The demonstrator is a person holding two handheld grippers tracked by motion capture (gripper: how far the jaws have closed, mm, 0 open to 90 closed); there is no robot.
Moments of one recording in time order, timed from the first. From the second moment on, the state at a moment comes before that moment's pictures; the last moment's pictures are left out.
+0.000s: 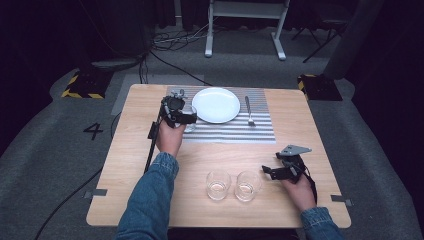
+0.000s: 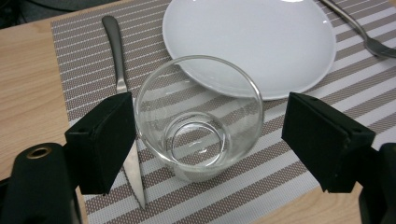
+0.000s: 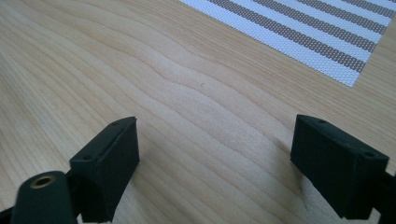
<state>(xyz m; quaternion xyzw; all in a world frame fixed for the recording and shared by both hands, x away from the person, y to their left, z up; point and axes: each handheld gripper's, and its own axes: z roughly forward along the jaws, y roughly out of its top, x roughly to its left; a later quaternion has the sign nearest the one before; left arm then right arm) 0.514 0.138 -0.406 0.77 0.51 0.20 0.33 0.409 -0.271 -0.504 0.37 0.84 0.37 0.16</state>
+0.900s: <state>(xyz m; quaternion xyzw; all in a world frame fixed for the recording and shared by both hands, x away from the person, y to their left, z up) 0.436 0.148 -0.368 0.80 0.46 0.18 0.34 0.409 -0.270 -0.504 0.37 0.84 0.37 0.17</state>
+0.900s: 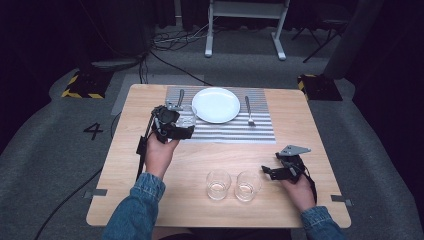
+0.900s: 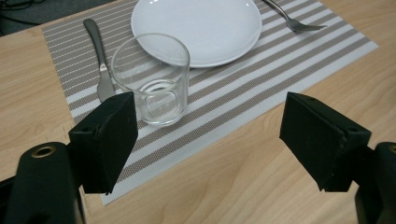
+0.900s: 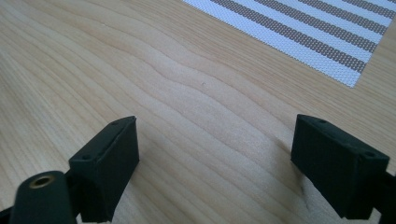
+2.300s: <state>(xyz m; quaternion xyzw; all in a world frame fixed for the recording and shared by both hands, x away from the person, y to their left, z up) 0.340 0.191 -0.381 0.81 0.45 0.18 0.32 0.409 -0.270 -0.504 0.37 0.84 0.37 0.17</state>
